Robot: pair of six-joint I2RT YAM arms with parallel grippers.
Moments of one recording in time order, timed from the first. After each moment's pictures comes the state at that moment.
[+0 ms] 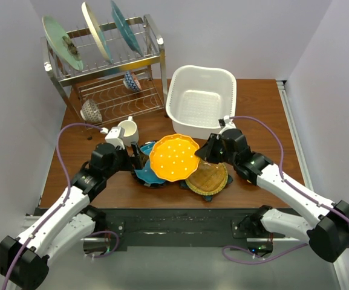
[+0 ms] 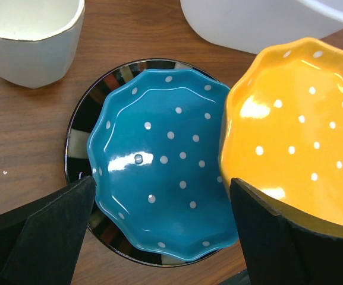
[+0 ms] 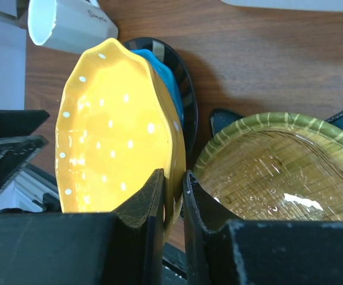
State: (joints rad) left arm -0.46 0.76 0.51 -0.23 0.02 -0.51; right arm 0.64 1.06 0.75 -0.25 -0.03 0.77
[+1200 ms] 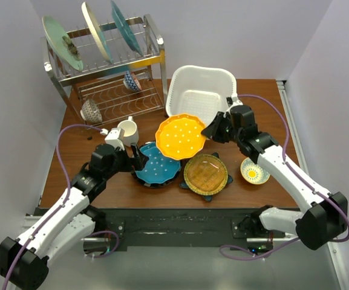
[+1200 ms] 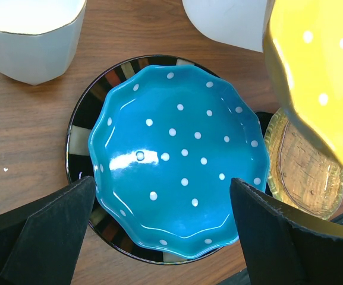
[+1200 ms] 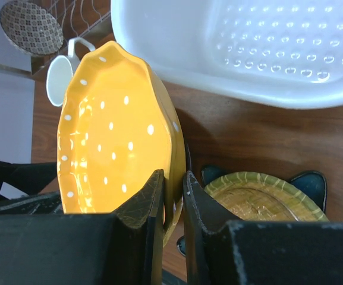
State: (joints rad) left arm -0.46 0.75 0.49 -0.23 0.02 -0.51; right arm 0.45 1.20 1.01 -0.35 -0.11 0.67
